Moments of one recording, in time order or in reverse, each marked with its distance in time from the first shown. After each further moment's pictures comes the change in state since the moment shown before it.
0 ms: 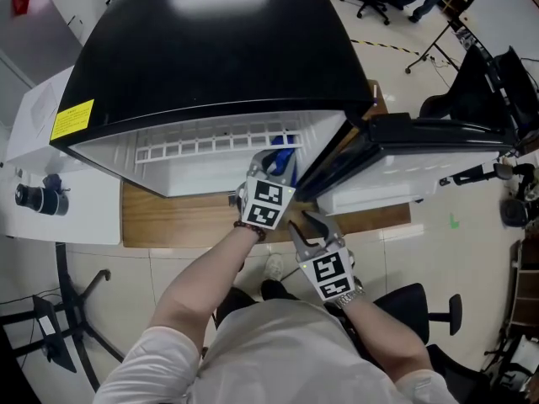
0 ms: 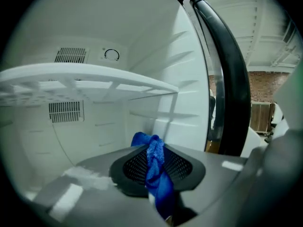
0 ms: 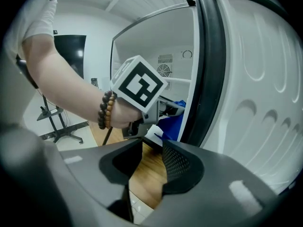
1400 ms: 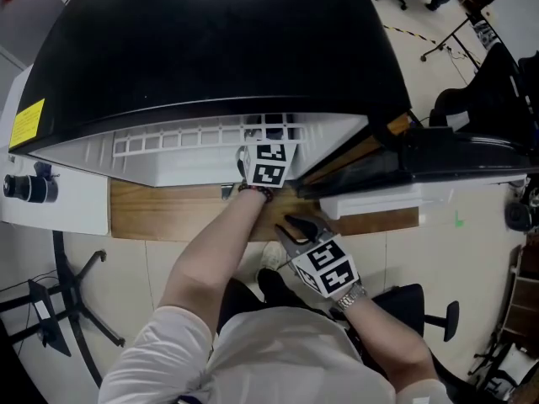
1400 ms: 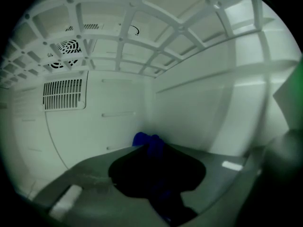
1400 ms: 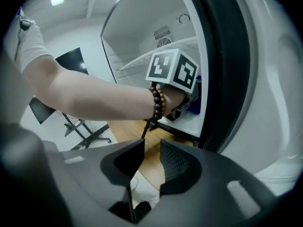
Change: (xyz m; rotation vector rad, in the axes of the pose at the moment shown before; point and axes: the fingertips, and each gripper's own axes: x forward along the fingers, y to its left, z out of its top) left arm 0.075 0.078 -0.012 -0.052 -0.023 0.226; right arm 0.034 0.022 -0.031 0.172 0.206 0.294
